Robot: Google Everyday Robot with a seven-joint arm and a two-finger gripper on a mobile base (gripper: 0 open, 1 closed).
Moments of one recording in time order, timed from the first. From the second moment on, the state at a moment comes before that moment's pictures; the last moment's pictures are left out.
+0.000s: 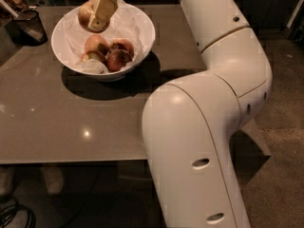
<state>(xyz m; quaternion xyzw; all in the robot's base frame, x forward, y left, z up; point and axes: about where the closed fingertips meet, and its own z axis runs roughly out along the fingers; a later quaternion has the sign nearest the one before) 0.685 0.131 1.002 -0.73 0.59 0.18 0.30</state>
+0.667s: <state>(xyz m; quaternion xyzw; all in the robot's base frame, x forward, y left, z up) 0.656 0.134 1.038 -0.73 0.57 0.19 0.32</state>
